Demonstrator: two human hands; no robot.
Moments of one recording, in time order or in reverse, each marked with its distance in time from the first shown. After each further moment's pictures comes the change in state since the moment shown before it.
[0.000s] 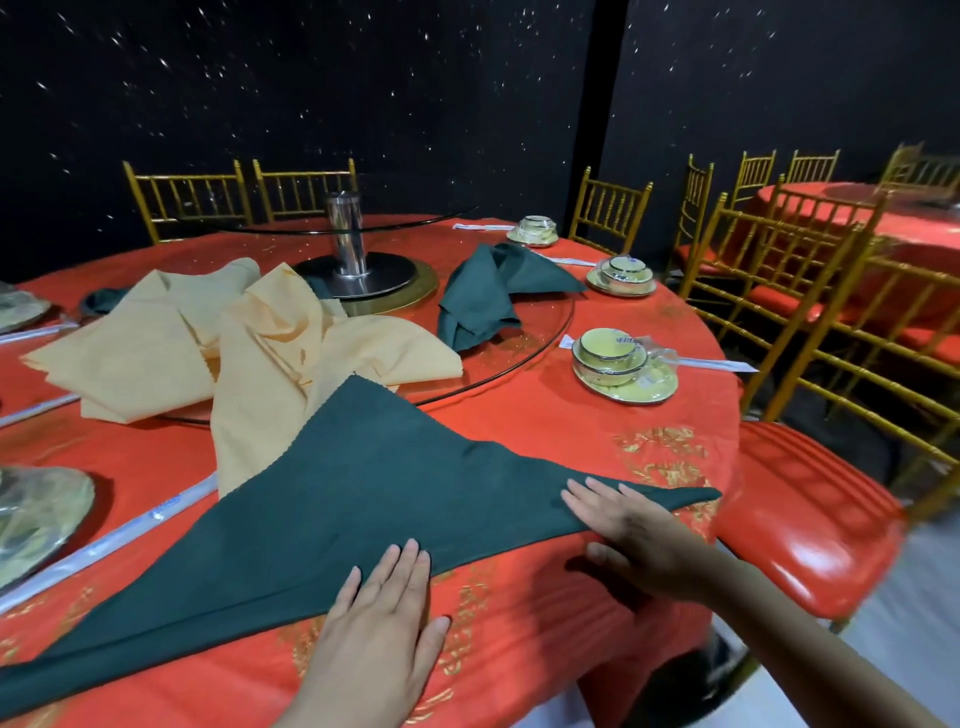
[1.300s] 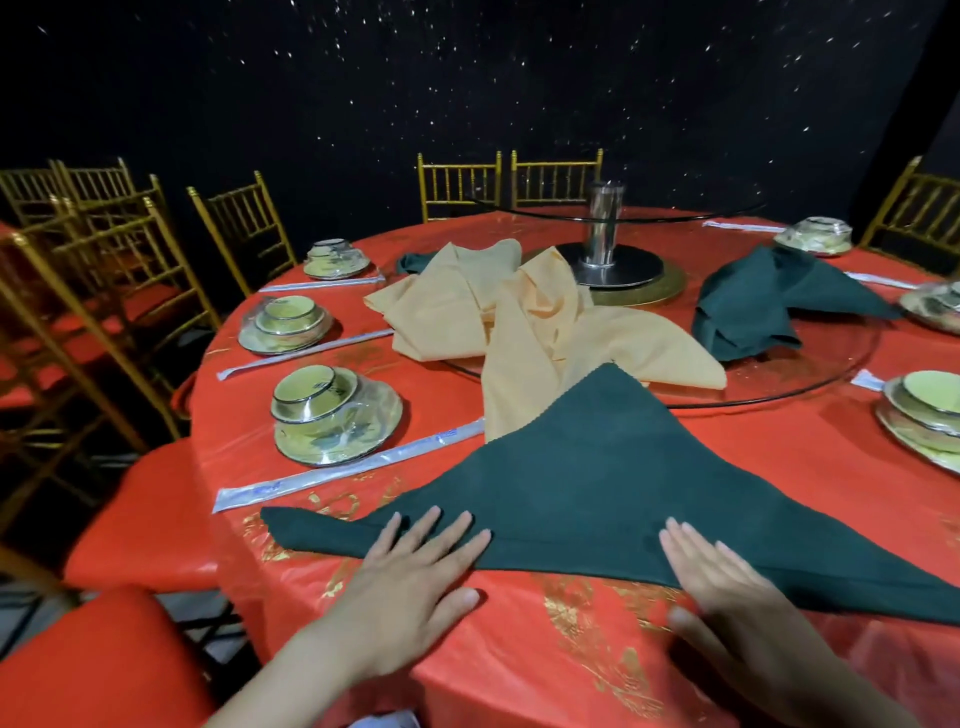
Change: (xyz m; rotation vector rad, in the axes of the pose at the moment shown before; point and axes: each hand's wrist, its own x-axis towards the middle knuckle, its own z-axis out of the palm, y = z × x) left_hand -0.099 -0.129 -0.058 0.132 -0.255 -0.220; right_hand 0.066 -0.132 0.033 -0.043 0.350 -0.259
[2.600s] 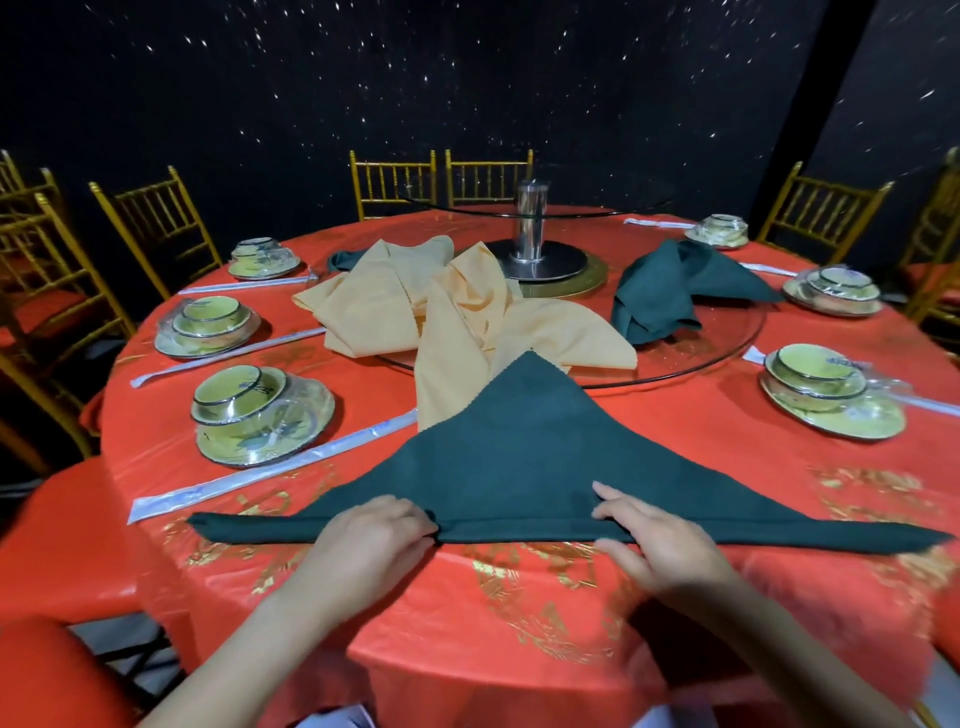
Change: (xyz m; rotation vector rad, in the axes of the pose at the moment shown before) left_hand 0.037 0.005 -0.006 -0.180 0.439 0.243; right_hand 0.010 0.011 -0.023 0.256 -0.067 0.158
